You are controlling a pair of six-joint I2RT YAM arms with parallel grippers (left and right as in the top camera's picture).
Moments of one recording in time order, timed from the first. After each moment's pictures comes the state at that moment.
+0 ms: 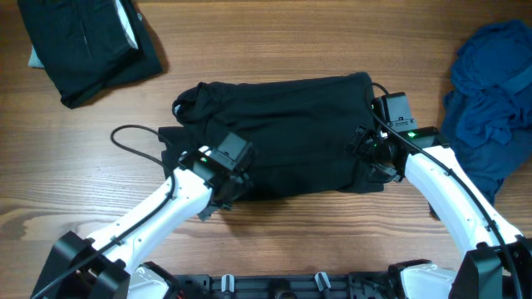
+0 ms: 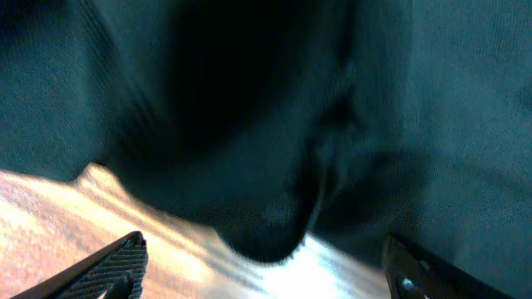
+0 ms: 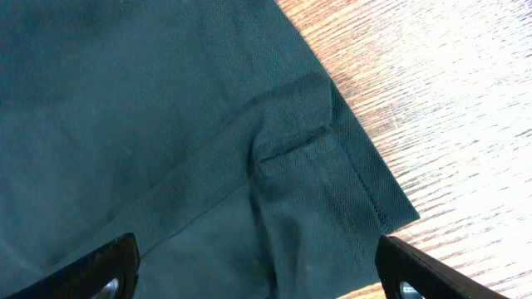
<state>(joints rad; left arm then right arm) -0.60 1.45 0.83 -0.86 -0.07 -1.21 0.17 1.43 0.88 -0.75 0.06 0.68</state>
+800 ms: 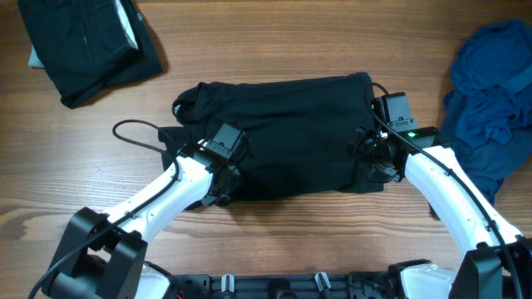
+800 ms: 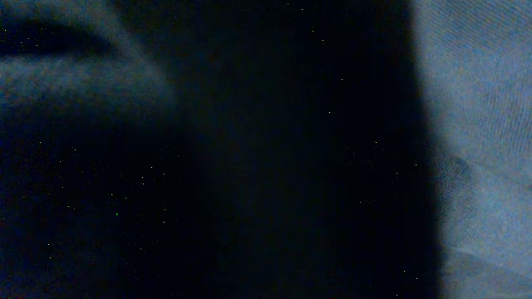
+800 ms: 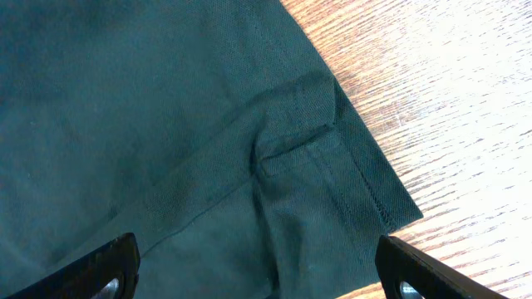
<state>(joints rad) -0.53 1.55 0.83 -0.75 -0.07 -1.13 0.17 1.43 0.88 -0.75 0.05 0.68</state>
